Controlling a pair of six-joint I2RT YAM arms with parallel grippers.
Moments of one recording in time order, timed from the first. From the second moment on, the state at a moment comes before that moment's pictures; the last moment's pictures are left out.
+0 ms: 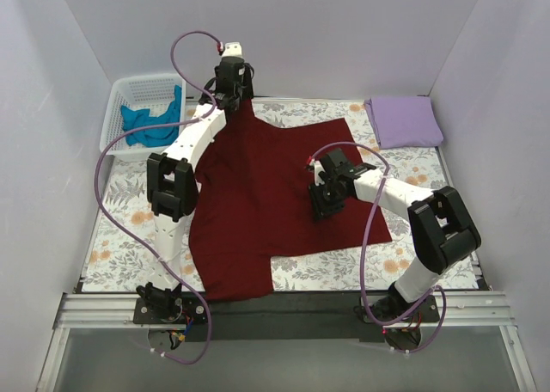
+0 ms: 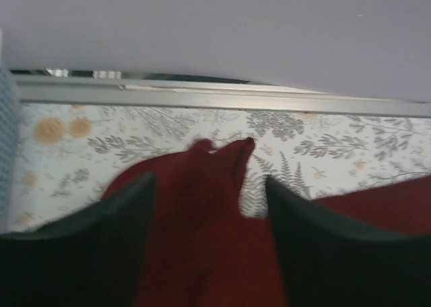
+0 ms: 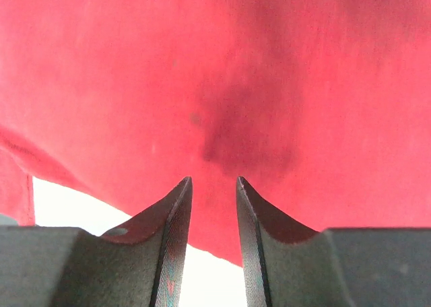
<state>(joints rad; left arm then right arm) -0.36 2.25 2.16 -0.31 -0.33 -0.22 0.56 1.64 1.00 -0.56 -0.28 0.15</state>
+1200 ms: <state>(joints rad) -0.35 1.45 0.97 -0.40 -0.33 -0.52 0.15 1.47 0.73 -0.35 -0.22 0.32</state>
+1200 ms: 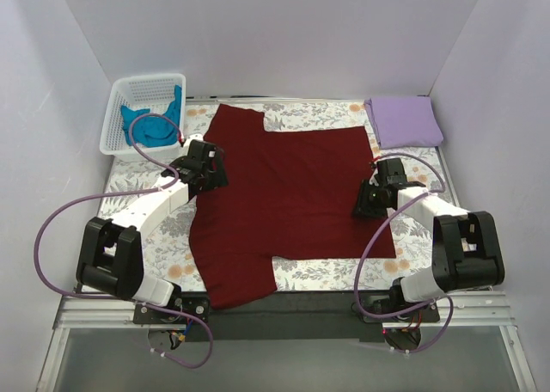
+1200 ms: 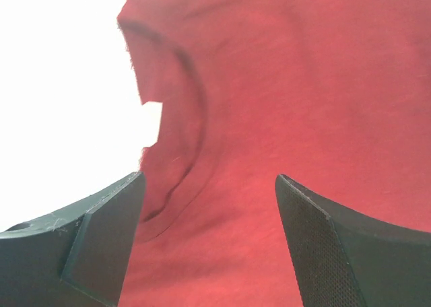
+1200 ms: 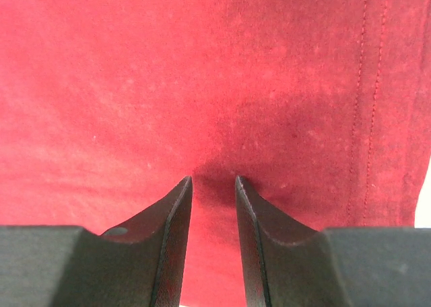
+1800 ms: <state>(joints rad) -0.31 1.77 1.27 -0.36 -0.27 -0.54 0.15 1.64 1.08 -0.32 -0.23 0.30</state>
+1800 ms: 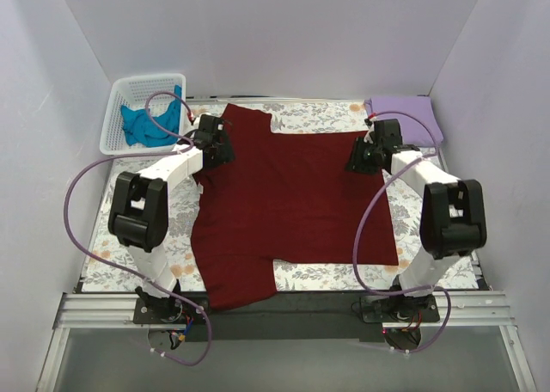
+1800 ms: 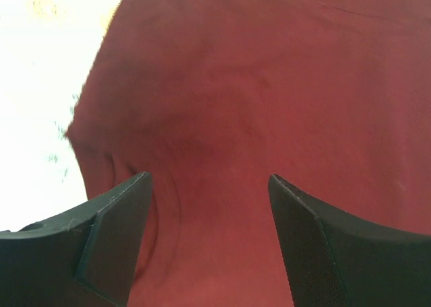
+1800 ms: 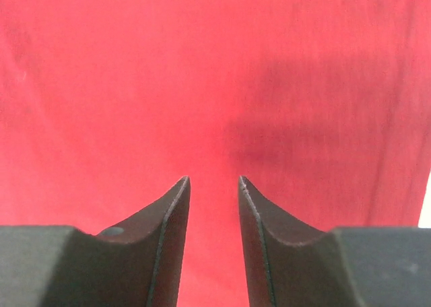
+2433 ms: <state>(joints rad) -0.20 2.12 1.52 -0.38 -0.24 -0.53 0.09 2.03 1.36 -0.28 -0.29 0.29</state>
